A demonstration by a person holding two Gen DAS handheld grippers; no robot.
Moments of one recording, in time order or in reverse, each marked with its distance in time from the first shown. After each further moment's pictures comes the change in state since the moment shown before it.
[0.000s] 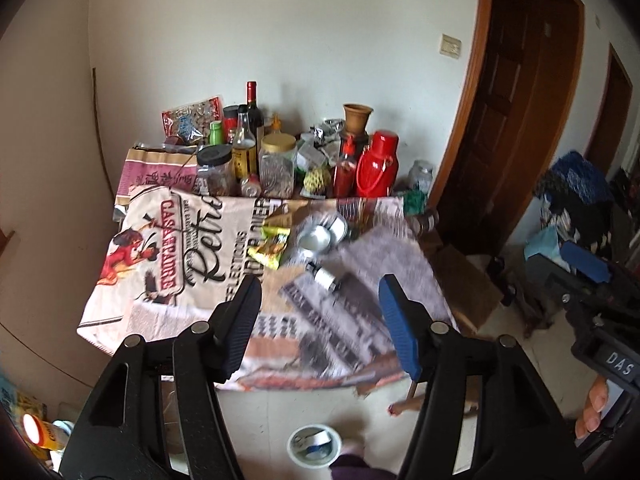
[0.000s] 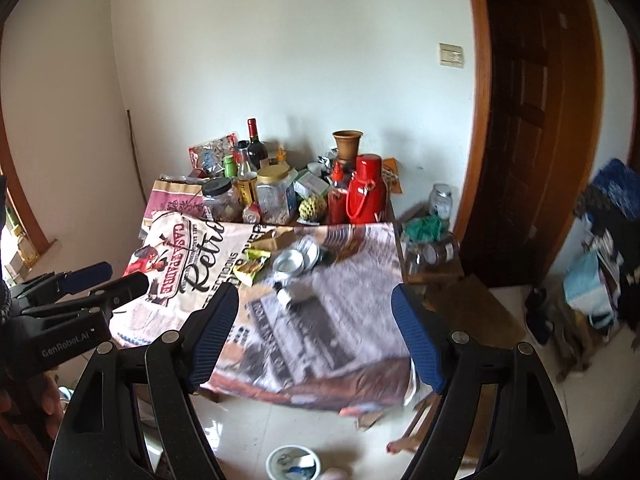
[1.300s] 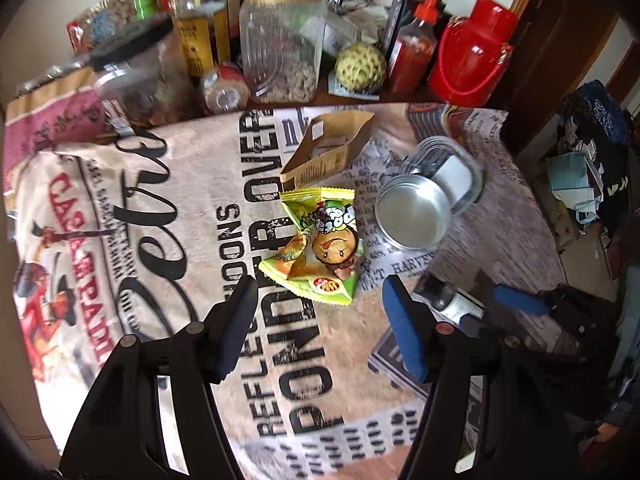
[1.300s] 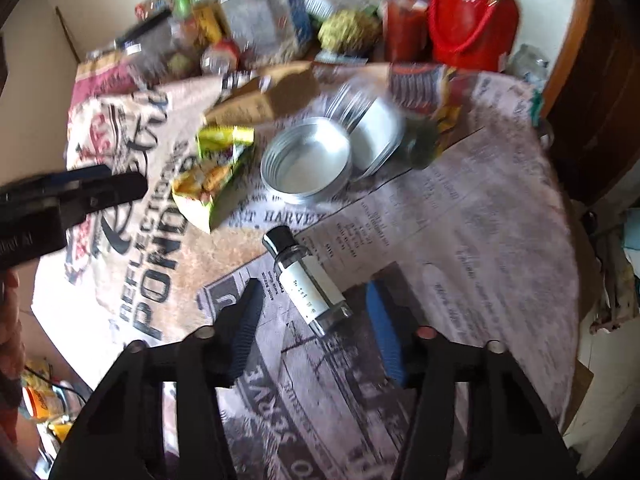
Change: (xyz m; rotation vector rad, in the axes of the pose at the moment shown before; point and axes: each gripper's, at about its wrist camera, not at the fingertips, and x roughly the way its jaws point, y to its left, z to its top) left arm 0.342 0.117 0.033 0.113 0.456 -0.116; right arm 0.333 0.044 -0.051 0.043 0.588 0.067
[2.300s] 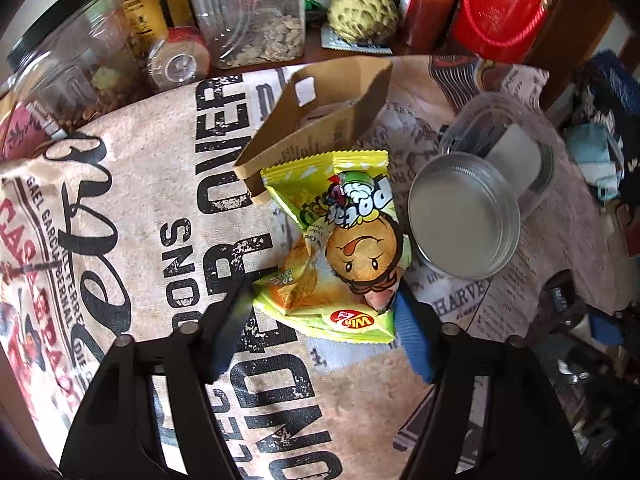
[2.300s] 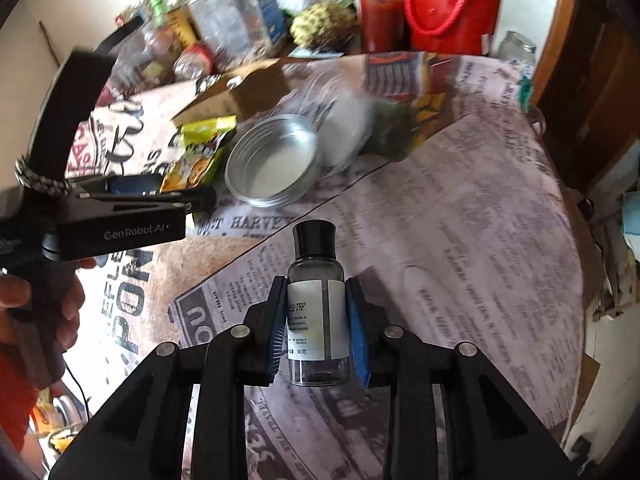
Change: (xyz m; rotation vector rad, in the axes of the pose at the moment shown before) left arm 0.089 -0.005 0.020 0.053 0.072 0.043; right arm -0.015 -0.034 -0.005 0.098 -0.061 -0.022
